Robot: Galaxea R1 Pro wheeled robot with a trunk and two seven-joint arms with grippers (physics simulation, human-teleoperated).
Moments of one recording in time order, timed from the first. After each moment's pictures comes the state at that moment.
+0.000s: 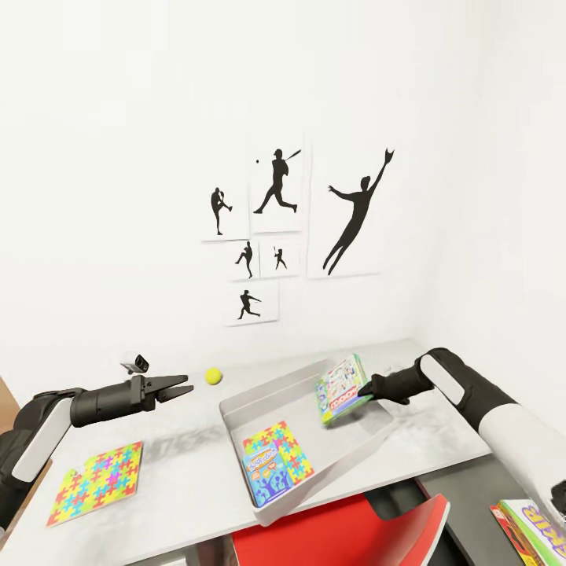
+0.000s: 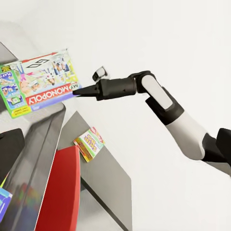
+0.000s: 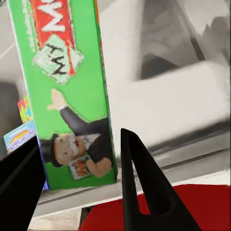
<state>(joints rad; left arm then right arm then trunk) -0.52 0.44 -0.03 -1.22 0.76 1.04 -1.13 -0.98 -0.33 0.55 -0.63 -0.90 1.05 0.25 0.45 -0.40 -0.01</state>
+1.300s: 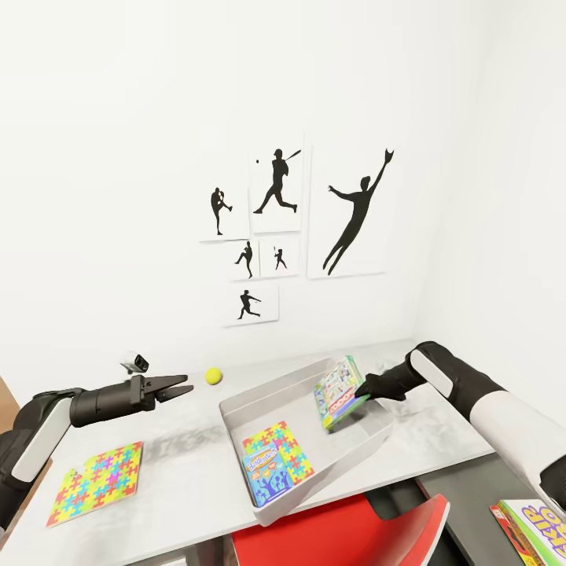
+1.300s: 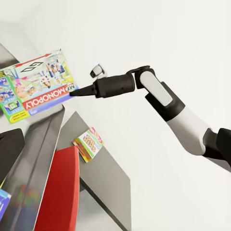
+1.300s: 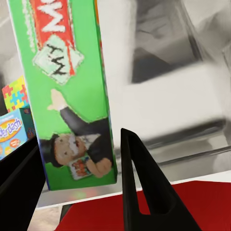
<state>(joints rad) -0.52 0.44 -0.03 -1.22 0.77 1.04 -1.13 -1.04 -0.32 0.70 -0.58 -0.91 1.05 0.26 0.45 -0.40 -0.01</state>
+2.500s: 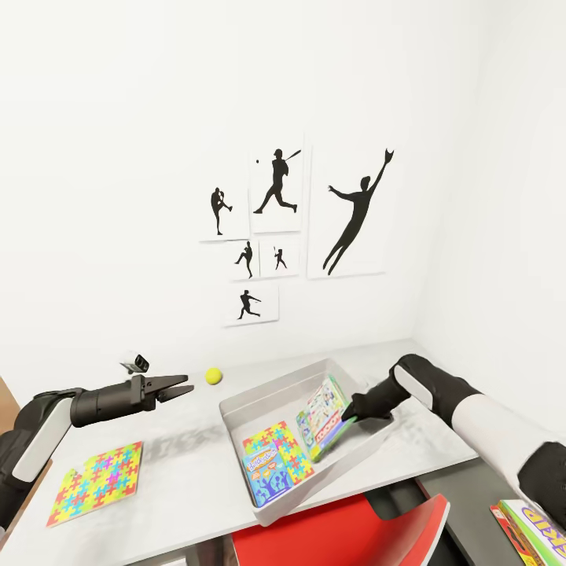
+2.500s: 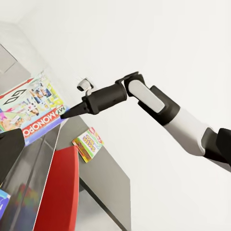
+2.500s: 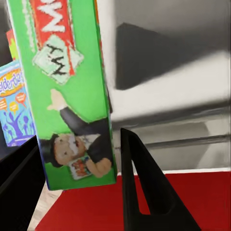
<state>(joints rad) -0.52 0.44 -0.03 -1.22 0.76 1.04 -1.13 -1.05 -0.25 0.87 -0.47 -0.87 1.05 0.46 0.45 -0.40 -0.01</state>
